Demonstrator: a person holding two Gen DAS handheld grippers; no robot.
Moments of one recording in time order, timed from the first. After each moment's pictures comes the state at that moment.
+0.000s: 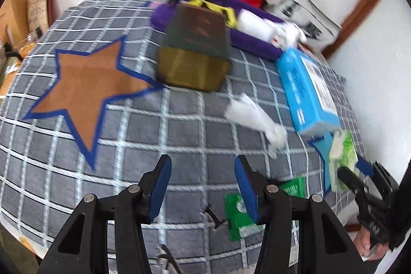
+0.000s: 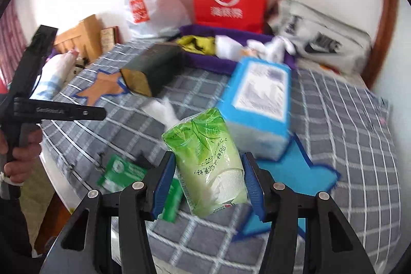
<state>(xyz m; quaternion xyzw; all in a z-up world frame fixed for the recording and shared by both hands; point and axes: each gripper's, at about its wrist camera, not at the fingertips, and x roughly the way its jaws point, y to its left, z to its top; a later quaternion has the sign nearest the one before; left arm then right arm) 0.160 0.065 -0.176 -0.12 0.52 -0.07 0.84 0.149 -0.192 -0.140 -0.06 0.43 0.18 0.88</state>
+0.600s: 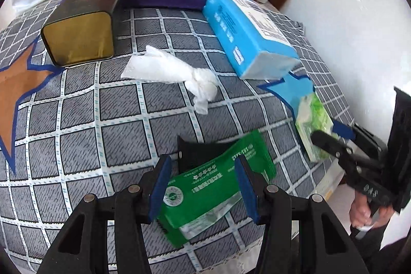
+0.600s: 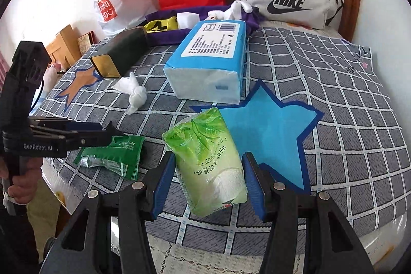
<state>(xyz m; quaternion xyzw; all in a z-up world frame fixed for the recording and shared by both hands) 0.149 -0.006 -0.202 -0.05 0.54 -0.21 0.81 0.126 -0.244 -0.172 0.00 0.47 0.14 0.87</state>
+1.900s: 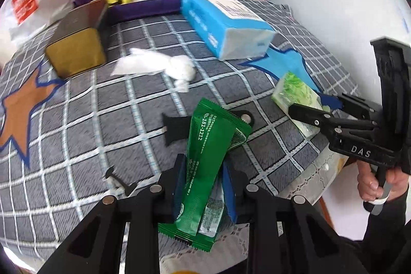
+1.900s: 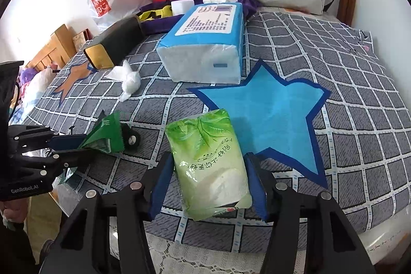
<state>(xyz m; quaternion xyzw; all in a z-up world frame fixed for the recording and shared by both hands) 0.108 -0.024 -0.193 0.02 0.51 -0.20 0.83 0.125 -0.240 -0.191 0.01 0.49 0.13 0.86</state>
